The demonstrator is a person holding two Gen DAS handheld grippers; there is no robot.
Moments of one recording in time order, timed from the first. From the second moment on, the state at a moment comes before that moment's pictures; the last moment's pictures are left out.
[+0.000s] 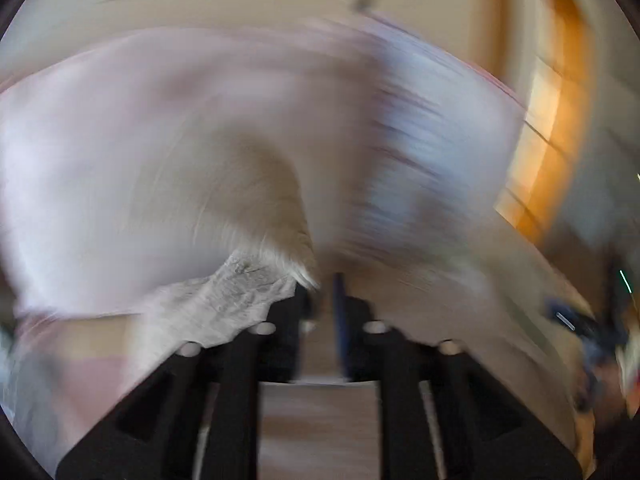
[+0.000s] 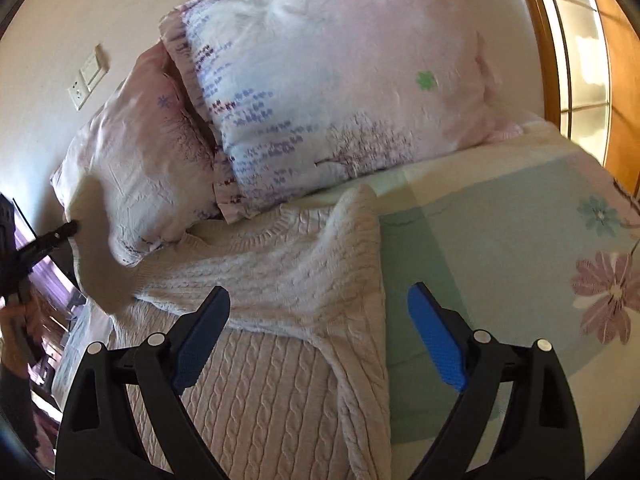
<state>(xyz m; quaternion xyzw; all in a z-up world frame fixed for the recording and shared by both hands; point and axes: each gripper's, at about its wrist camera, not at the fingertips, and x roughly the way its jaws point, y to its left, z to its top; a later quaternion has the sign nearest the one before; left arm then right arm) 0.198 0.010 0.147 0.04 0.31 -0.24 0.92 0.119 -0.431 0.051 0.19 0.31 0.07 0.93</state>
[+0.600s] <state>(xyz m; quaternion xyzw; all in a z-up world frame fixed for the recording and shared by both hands) 0.040 0.170 0.022 -0.12 0.47 -0.16 0.86 -0.041 -0.450 -0.014 0.32 0.42 0.16 0.84</state>
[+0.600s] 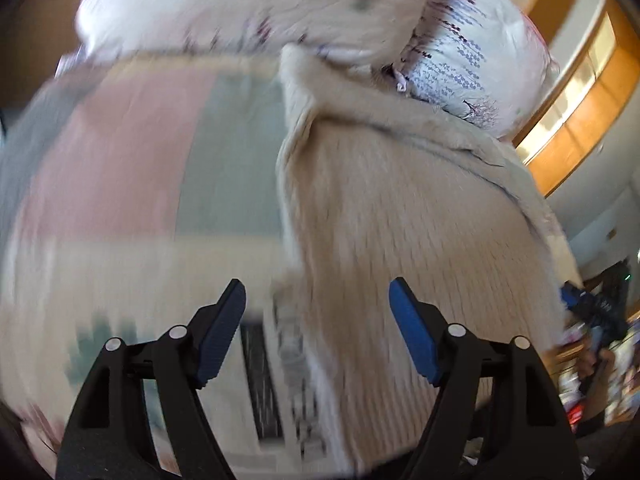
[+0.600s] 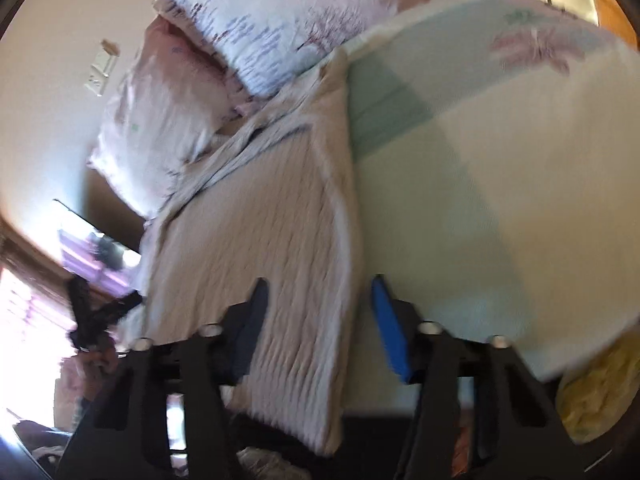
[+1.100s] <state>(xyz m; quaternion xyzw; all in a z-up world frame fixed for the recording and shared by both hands) 0.005 0.132 0.016 -0.18 0.46 -0.25 0.83 -0.031 -0.418 0.016 0.37 0.34 0.29 0.81</state>
